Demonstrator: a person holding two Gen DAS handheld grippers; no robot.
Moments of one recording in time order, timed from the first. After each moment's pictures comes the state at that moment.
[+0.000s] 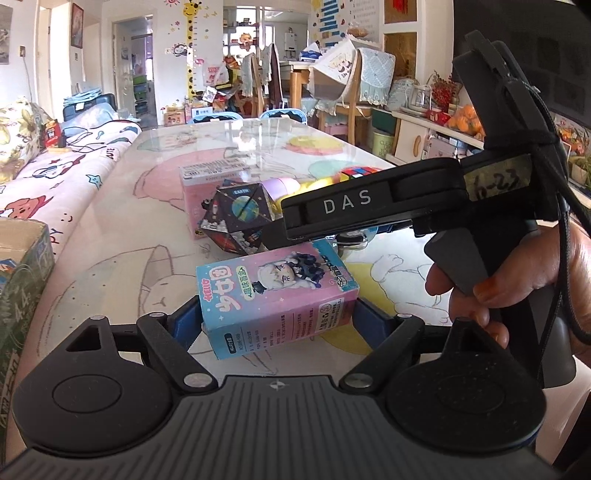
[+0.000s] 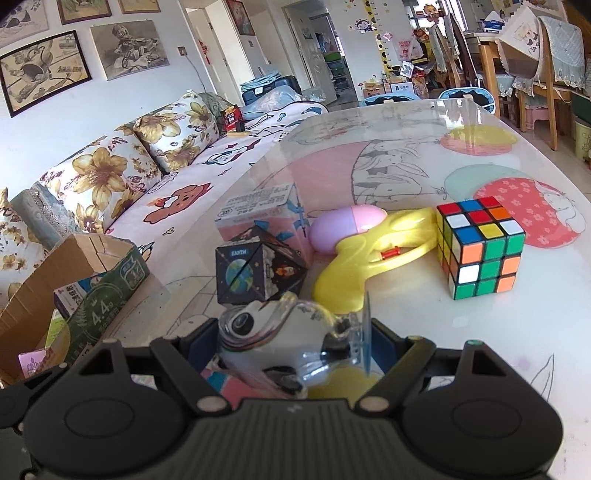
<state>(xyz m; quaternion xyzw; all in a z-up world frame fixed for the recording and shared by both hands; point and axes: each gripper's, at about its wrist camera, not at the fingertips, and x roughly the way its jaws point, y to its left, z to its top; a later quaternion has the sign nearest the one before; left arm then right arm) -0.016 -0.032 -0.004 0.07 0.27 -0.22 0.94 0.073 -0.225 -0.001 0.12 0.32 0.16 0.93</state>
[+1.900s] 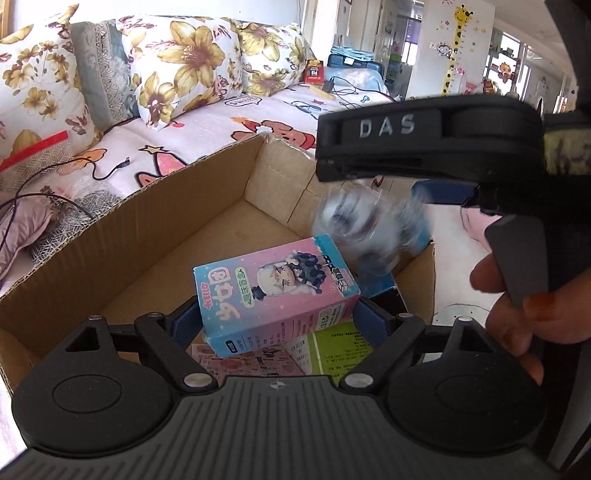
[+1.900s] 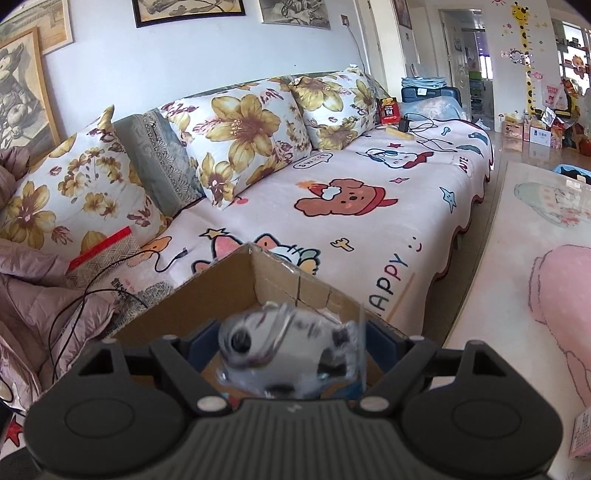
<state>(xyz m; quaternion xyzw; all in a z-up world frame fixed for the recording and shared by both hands) 0.001 0.072 0.033 -0.11 0.33 0.17 0.92 0.157 0.058 0.068 0.01 0.30 0.33 0.90</state>
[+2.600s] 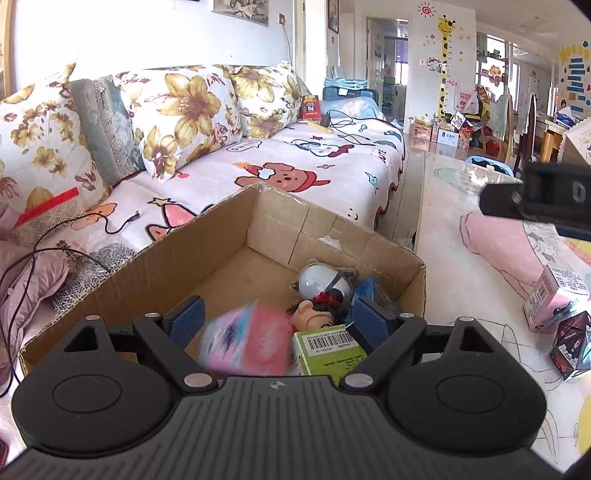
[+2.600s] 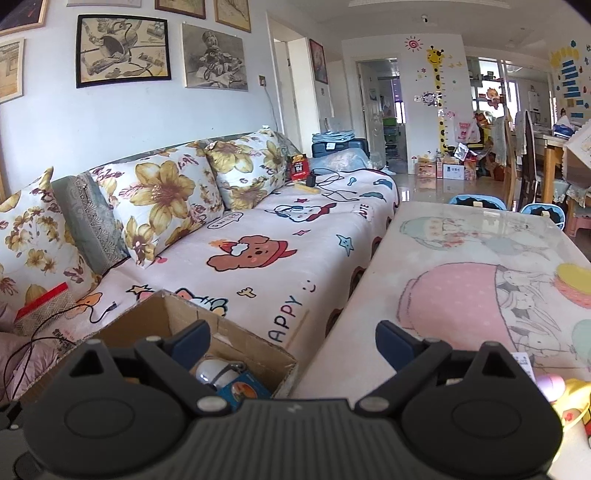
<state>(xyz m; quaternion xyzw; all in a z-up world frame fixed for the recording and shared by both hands) -0.015 0.064 0.045 -0.04 0.27 0.19 0.94 0.101 -0.035 0.087 0.03 0.21 0.19 0.96</state>
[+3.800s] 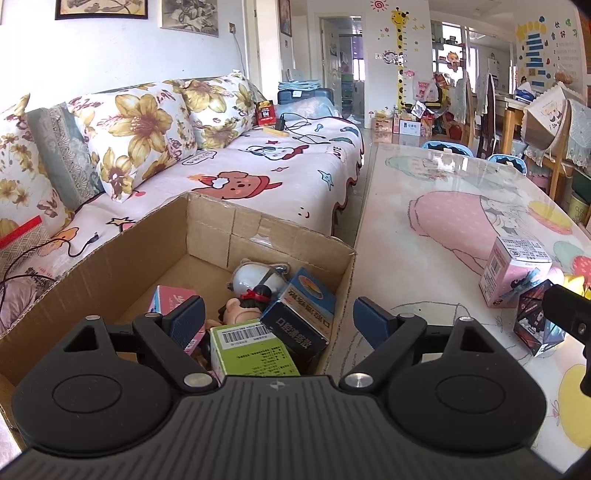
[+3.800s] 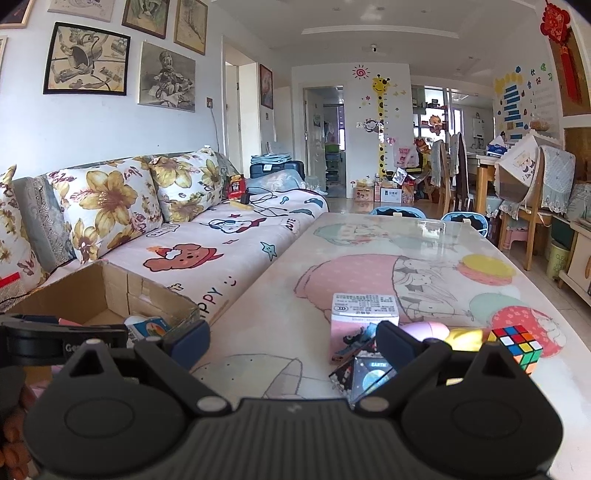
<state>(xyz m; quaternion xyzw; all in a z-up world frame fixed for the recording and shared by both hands) -0.001 0.050 0.038 0.00 0.27 0.12 0.96 0.033 -0.108 0.043 0.02 0.18 0.09 0.98</state>
